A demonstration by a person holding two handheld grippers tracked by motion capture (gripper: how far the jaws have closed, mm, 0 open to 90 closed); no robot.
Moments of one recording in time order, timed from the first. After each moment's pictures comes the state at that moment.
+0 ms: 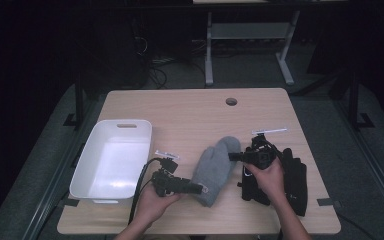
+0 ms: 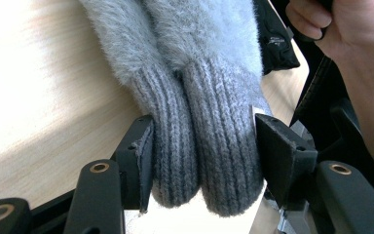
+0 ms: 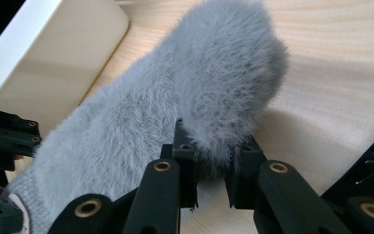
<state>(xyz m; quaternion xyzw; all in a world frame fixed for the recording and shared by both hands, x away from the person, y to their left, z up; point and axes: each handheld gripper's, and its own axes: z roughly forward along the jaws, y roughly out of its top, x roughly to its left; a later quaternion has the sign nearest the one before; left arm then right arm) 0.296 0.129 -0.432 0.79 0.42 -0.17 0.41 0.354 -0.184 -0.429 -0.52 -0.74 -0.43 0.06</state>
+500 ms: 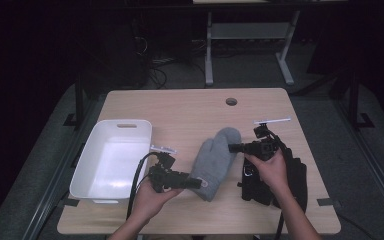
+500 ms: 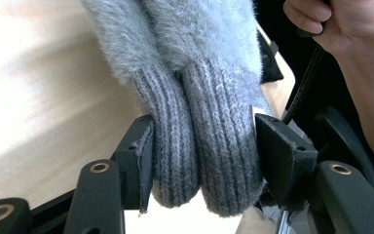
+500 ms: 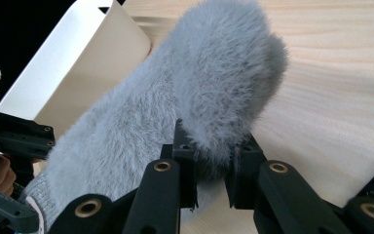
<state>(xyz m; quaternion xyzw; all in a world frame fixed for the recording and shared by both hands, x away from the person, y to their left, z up) 0.298 0.135 -0.404 0.79 0.40 -0.15 0.43 0.361 -0.184 -0.395 -0.51 -0.73 -0.45 0.07</state>
